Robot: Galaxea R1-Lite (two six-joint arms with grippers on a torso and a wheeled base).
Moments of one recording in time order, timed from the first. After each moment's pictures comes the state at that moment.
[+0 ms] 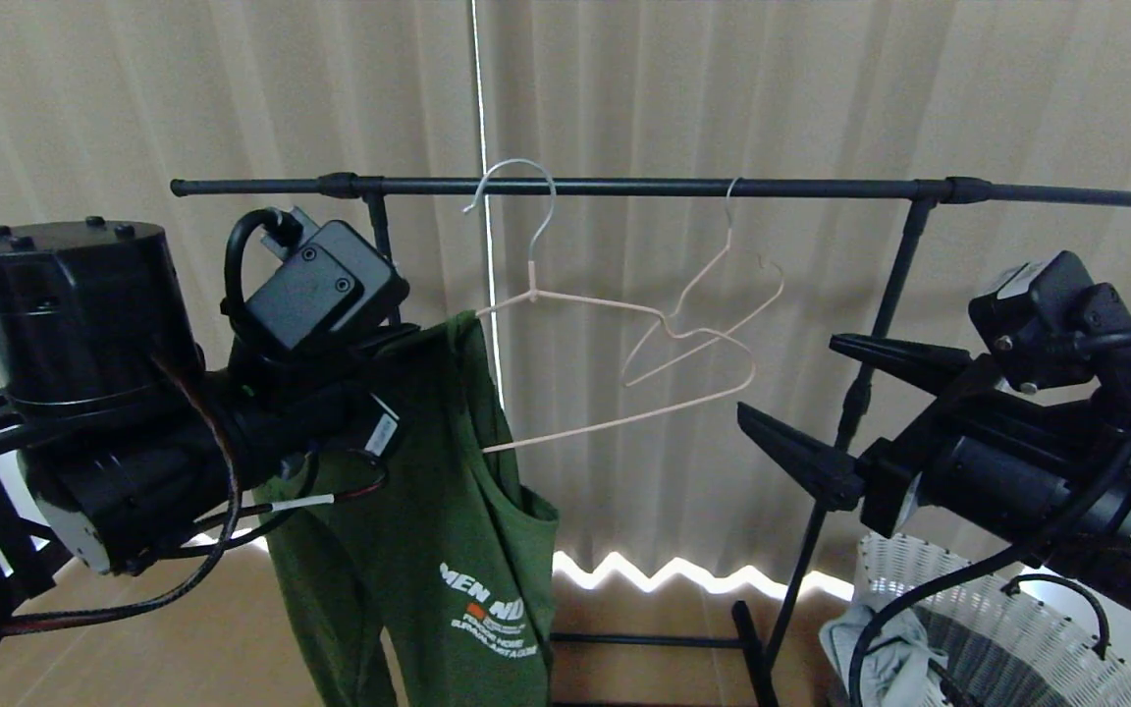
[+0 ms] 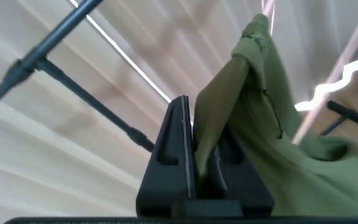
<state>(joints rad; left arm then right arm) -0.55 1.50 -0.77 -0.60 0.13 0.56 0.64 1.41 -0.56 -0.79 -0.07 -0.16</state>
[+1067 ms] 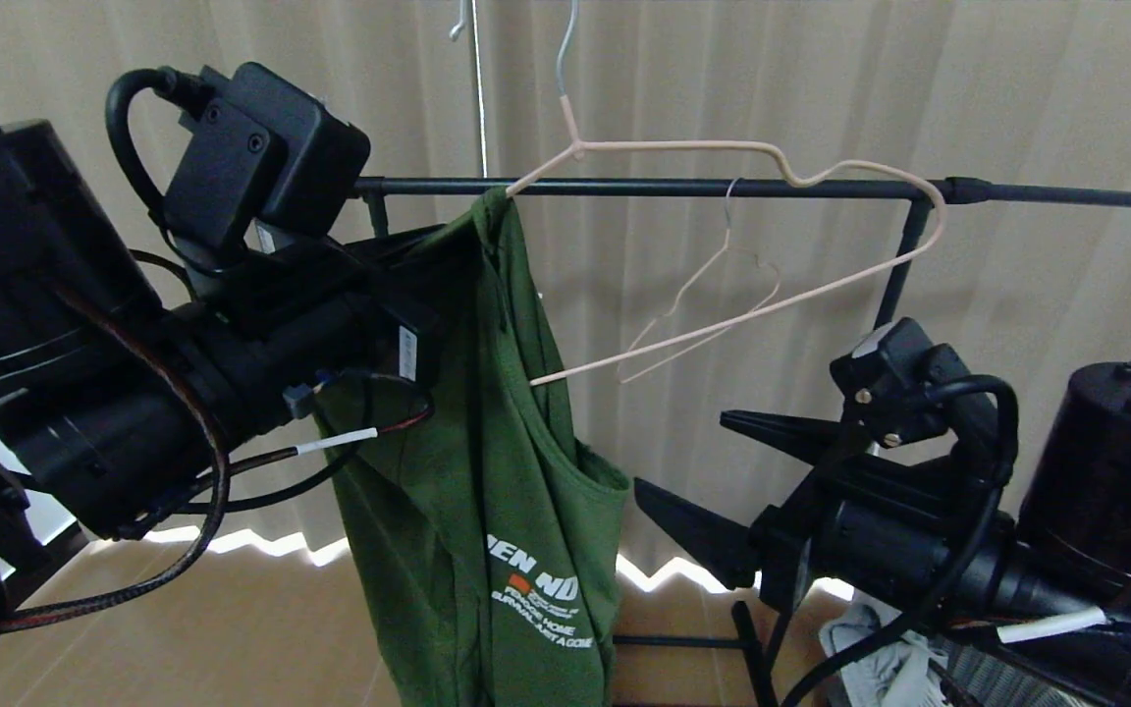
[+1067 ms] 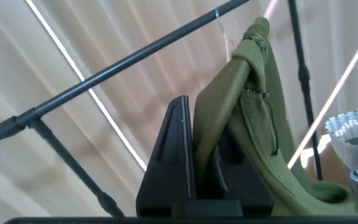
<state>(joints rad) -0.63 1.50 -0.83 -0.81 0.06 0.42 0.81 1.54 -0.59 -0.77 -0.08 0.06</state>
